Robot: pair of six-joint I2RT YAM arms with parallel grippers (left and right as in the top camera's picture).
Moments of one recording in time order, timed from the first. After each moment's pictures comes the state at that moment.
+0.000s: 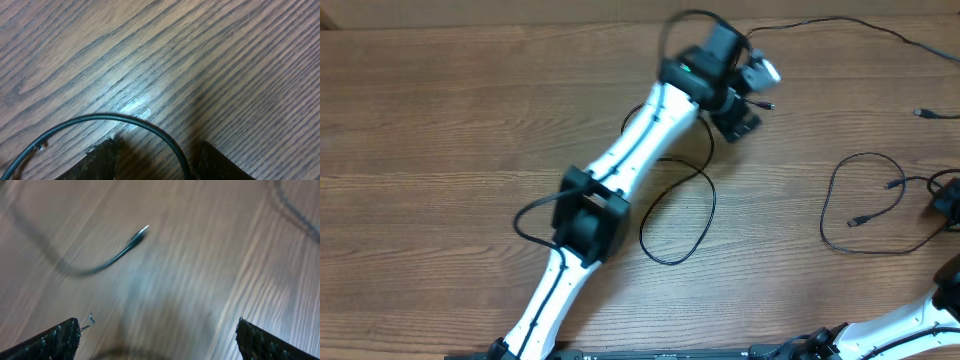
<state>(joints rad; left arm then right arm) -0.65 2.53 2.46 -0.89 0.30 0.40 -0.88 1.98 1.15 -0.25 -0.13 -0.10</state>
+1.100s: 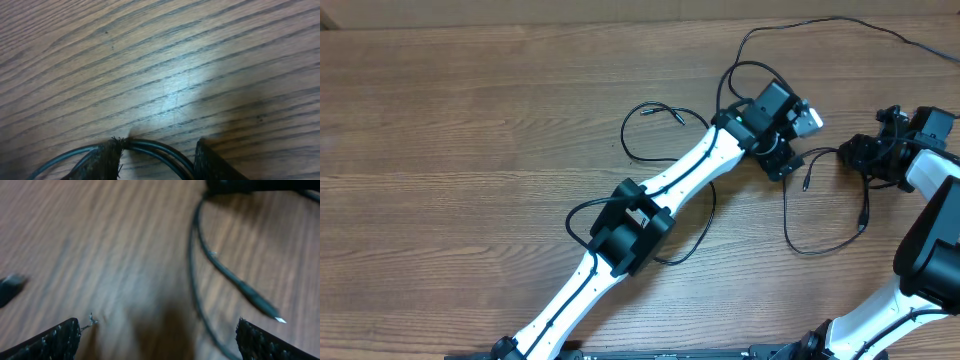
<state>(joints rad) -0.81 2.70 2.46 -0.66 0.27 0.25 -0.48 1.97 1.16 -0.32 -0.33 -0.10</state>
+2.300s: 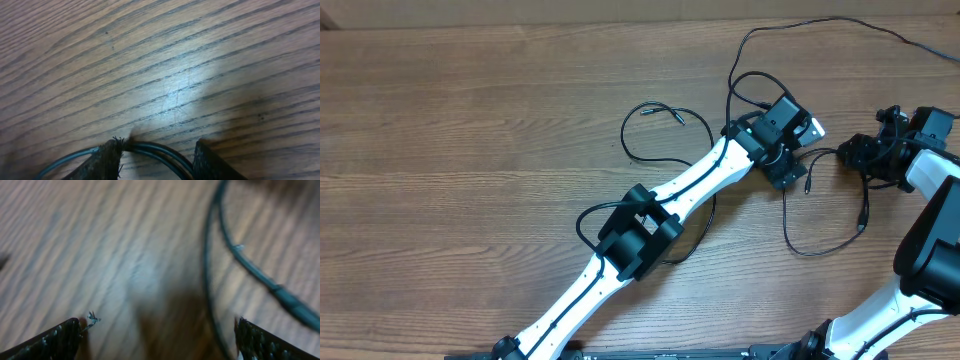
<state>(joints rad) -0.85 2.75 2.47 -0.68 0.12 0.19 -0.48 1.97 1.16 -0.33 -0.33 -0.08</state>
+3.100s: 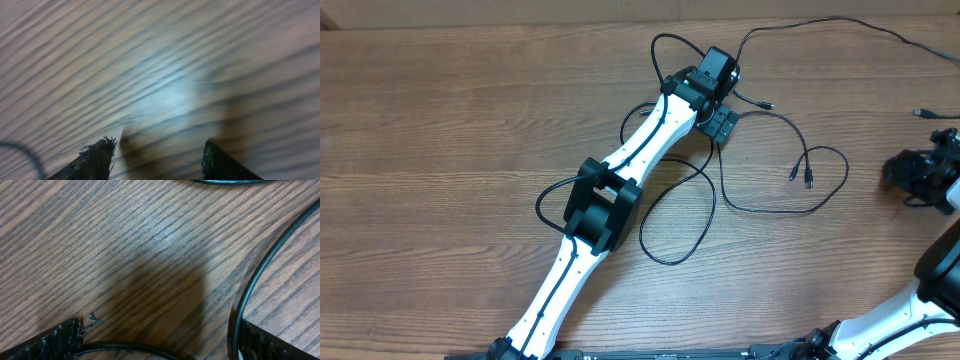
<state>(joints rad) -0.61 2.72 2.50 -0.89 0.00 -0.01 -0.69 1.97 1.16 -0.31 -0.31 -0.10</state>
